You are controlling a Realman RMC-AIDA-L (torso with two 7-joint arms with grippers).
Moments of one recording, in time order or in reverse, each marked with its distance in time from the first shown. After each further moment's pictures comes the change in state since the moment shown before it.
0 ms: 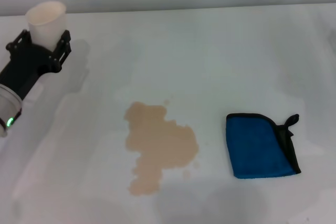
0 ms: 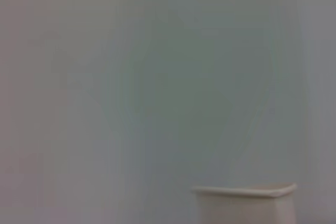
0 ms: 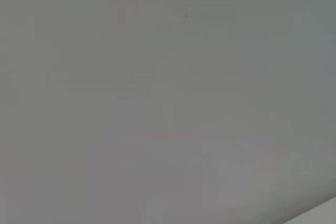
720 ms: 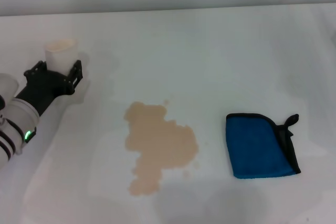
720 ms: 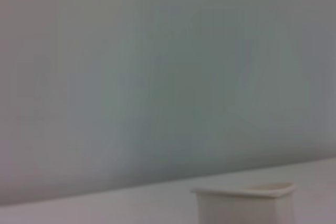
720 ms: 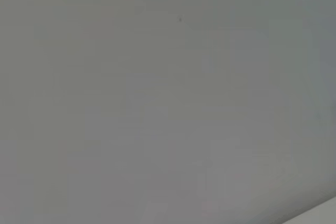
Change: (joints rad) left arm -0.003 -0.006 0.000 0.087 -0.028 -0.259 0.011; right arm -0.011 -0.002 -0.003 -0.016 -0.002 -0.004 0.000
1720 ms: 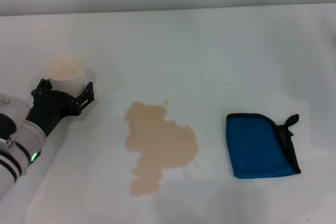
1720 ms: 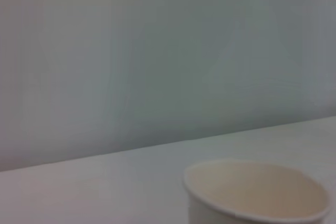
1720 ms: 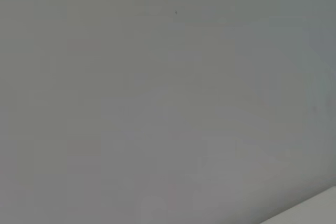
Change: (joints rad) left arm 0.076 0.001 0.000 0.083 -0.001 0.002 0.134; right arm -0.007 0.002 0.000 0.008 0.000 0.001 0.000
